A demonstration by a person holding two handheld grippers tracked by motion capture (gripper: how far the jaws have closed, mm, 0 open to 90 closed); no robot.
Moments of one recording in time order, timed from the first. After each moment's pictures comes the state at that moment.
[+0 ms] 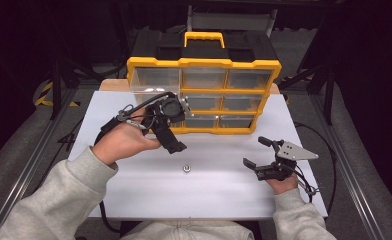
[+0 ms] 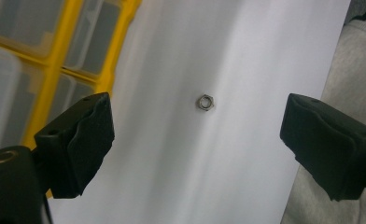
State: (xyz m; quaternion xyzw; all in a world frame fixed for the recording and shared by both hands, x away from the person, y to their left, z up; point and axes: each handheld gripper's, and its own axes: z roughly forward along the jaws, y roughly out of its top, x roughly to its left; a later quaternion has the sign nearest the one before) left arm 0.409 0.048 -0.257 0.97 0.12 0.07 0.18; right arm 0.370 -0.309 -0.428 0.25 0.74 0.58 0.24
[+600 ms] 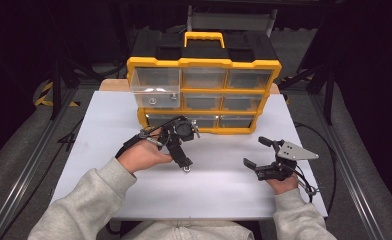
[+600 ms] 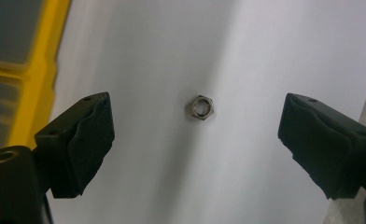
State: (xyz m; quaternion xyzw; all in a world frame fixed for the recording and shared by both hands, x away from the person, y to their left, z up) left arm 0.429 0.023 -0.349 0.98 0.13 0.02 0.15; right arm 0.370 -0.309 -0.428 0.25 0.74 0.58 0.24
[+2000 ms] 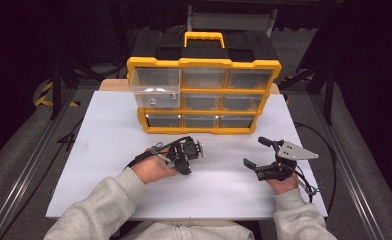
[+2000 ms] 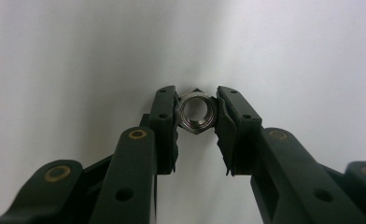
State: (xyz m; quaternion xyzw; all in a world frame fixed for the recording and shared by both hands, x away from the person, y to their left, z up) left arm 0.424 0.005 -0.413 0.99 0.11 0.01 0.10; right arm 0.370 -0.309 -0.428 0.25 0.74 0.58 0.24
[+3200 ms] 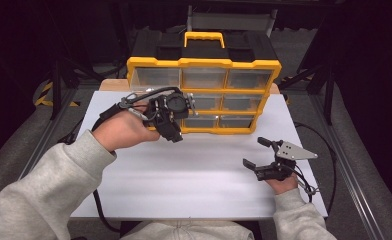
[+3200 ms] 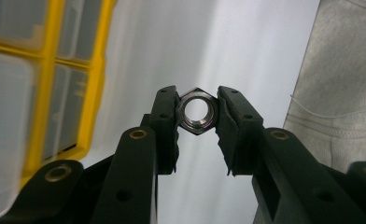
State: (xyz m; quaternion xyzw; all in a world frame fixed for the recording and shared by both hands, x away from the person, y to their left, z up) left arm 0.408 0.043 -0.214 0.99 0.09 0.05 0.12; right arm 0.370 -0.308 -0.429 0.25 0.74 0.58 0.23
